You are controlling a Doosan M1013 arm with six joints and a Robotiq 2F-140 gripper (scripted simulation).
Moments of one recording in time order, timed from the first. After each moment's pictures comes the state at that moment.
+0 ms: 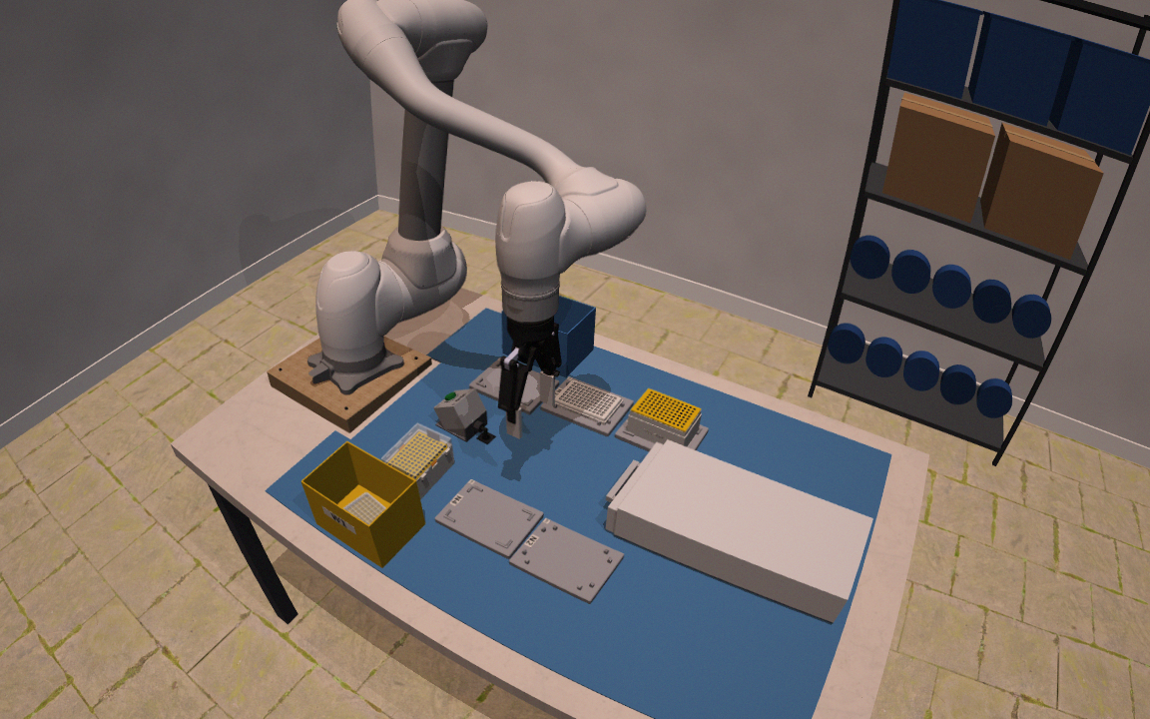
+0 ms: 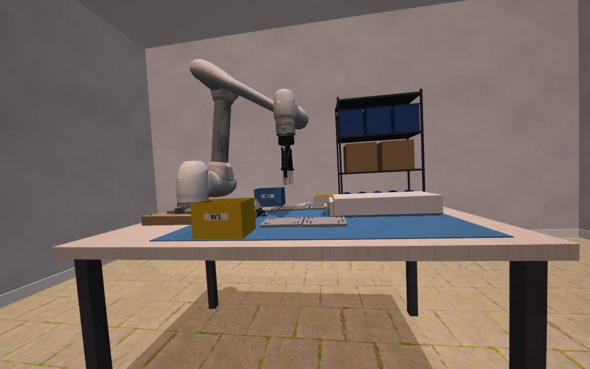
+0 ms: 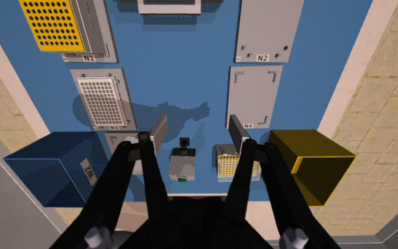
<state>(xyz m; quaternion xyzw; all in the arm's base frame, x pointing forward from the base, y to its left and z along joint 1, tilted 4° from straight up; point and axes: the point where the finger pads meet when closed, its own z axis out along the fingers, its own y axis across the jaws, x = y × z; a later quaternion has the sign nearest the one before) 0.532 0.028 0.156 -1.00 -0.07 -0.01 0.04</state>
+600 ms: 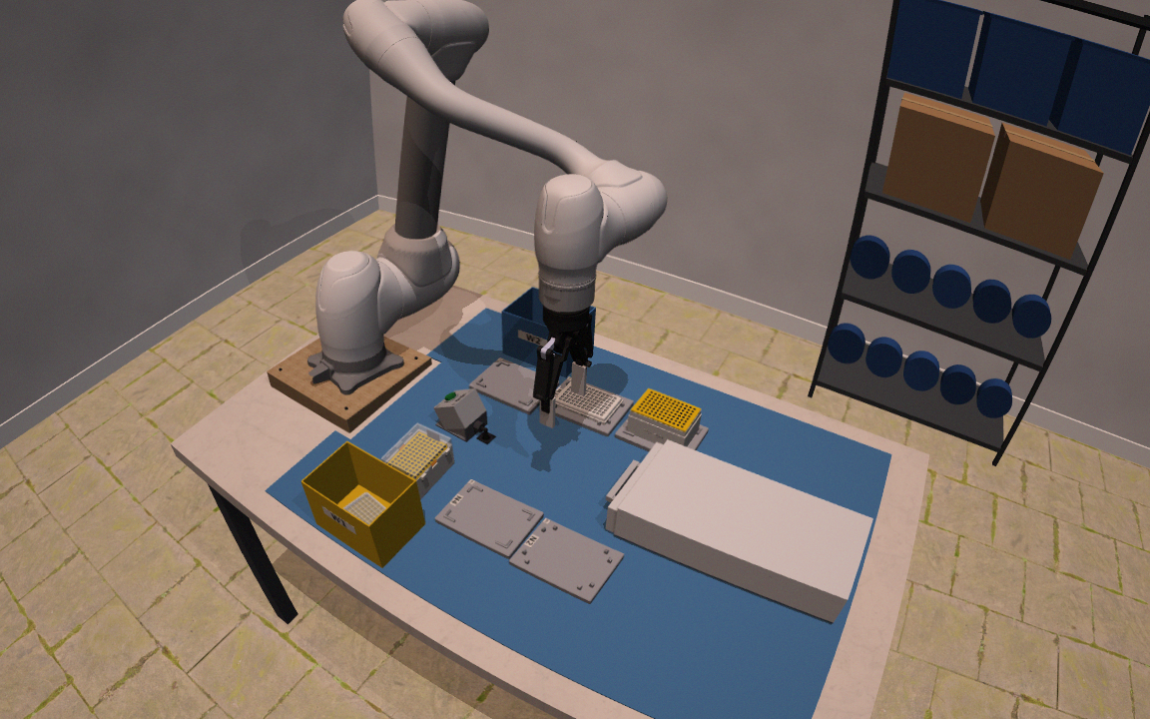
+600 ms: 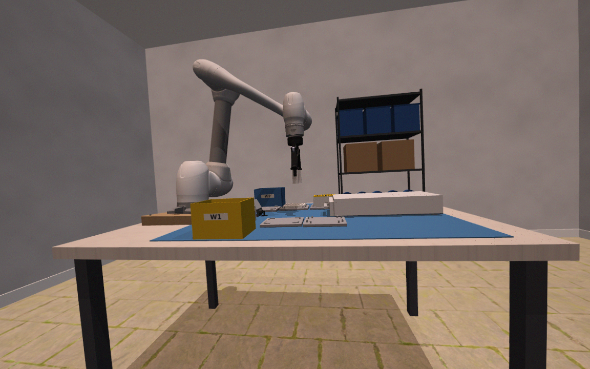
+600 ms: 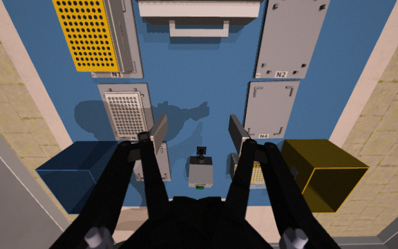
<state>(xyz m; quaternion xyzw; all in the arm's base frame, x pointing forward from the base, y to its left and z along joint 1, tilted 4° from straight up) 0.558 0.085 0.162 -1.00 -0.07 -0.01 0.04</state>
